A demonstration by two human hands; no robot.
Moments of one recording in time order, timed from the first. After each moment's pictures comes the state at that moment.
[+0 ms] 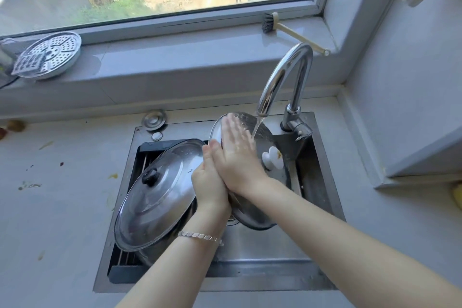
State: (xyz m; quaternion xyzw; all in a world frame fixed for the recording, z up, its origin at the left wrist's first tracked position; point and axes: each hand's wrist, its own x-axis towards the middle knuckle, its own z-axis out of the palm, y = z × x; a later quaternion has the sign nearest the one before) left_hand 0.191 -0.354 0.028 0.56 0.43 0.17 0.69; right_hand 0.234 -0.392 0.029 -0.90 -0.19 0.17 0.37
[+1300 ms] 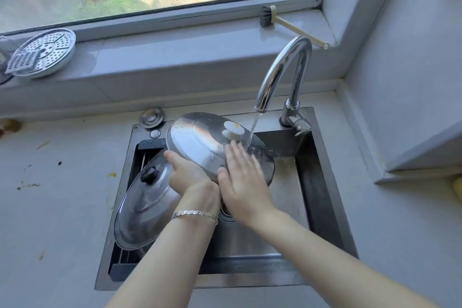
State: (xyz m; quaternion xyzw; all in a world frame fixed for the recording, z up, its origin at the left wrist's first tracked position) left_hand 0.201 -0.332 0.043 0.38 0.61 0.24 0.65; right_hand 0.192 -0.415 0.004 -0.90 -0.20 0.15 0.35
